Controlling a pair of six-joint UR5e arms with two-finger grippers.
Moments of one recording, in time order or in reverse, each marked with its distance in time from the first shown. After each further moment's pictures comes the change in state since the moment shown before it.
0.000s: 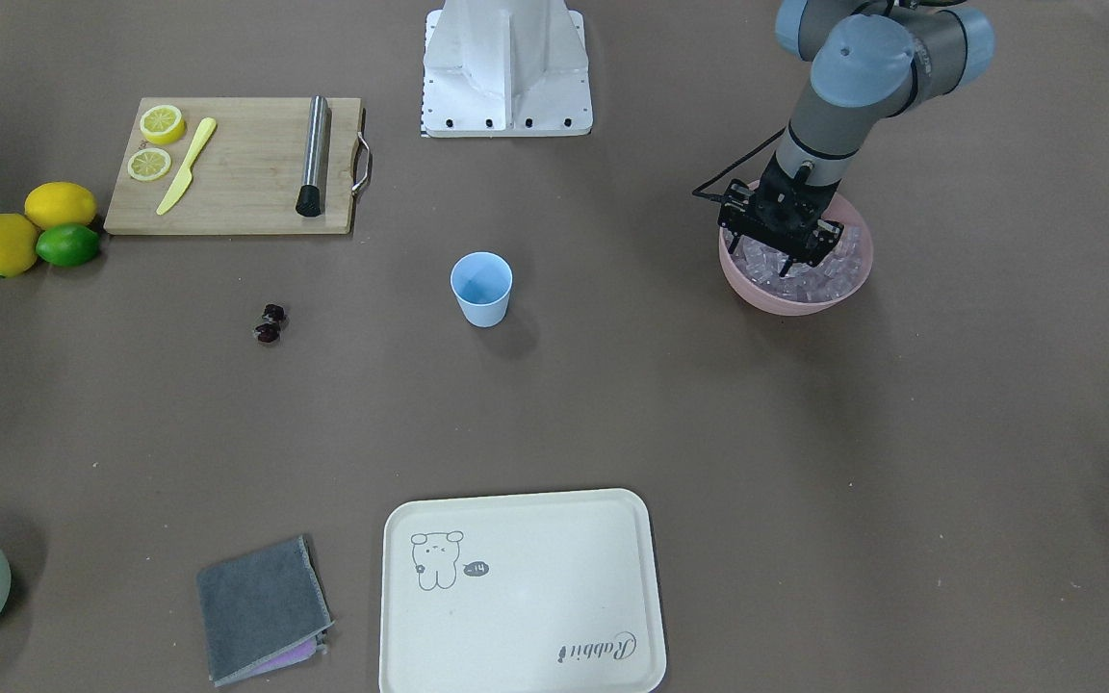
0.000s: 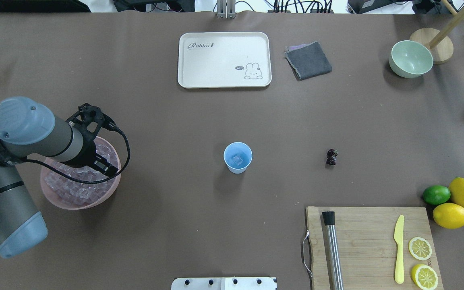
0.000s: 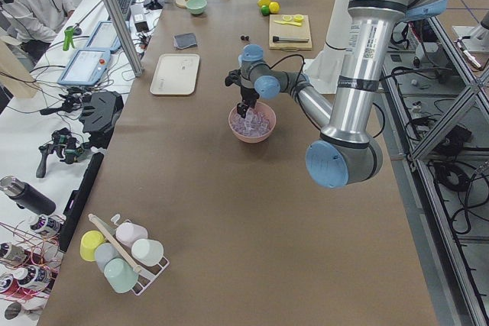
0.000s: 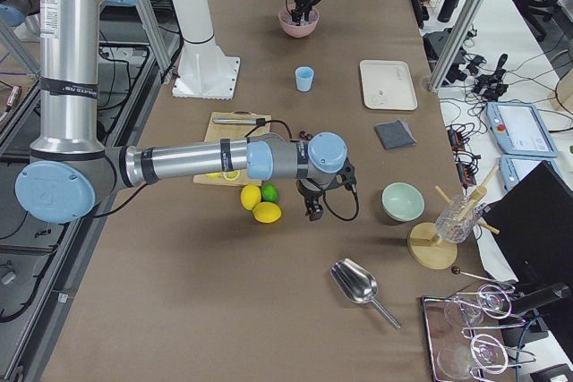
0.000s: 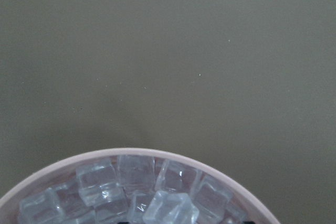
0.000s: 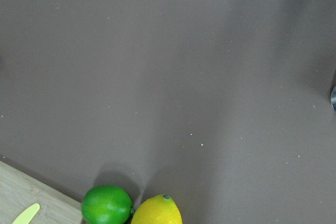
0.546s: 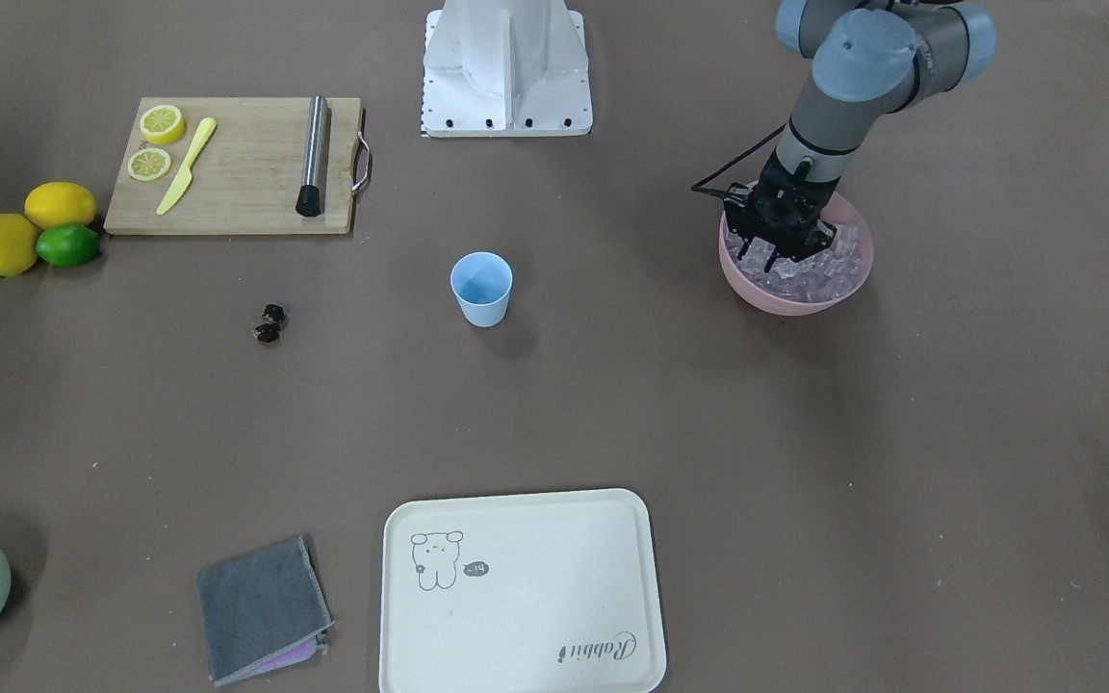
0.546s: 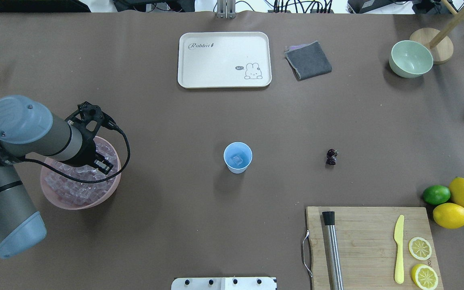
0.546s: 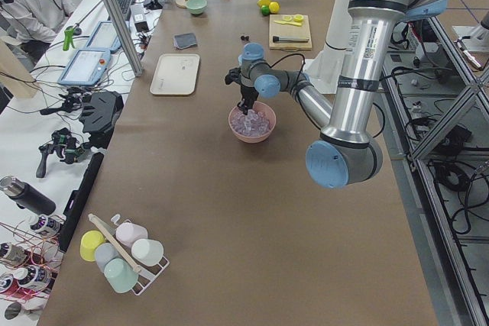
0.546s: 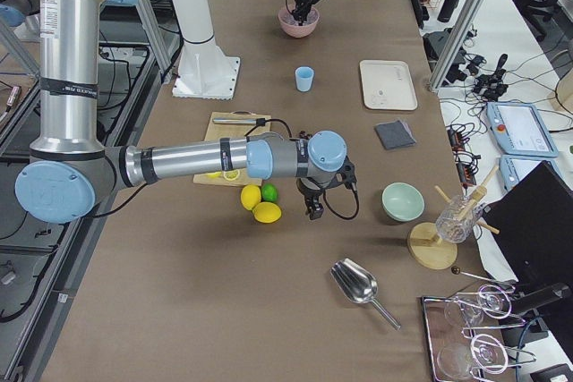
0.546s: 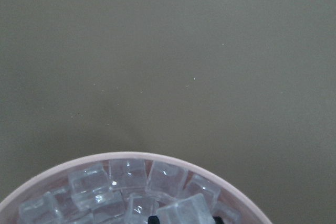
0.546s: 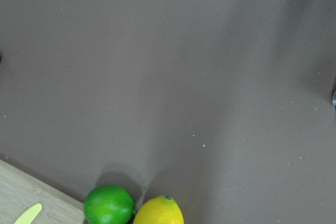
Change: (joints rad) left arm -0.004 0.000 -0.016 -0.002 -0.002 -0.001; right arm 0.000 0.000 0.006 0.000 0.000 0.000
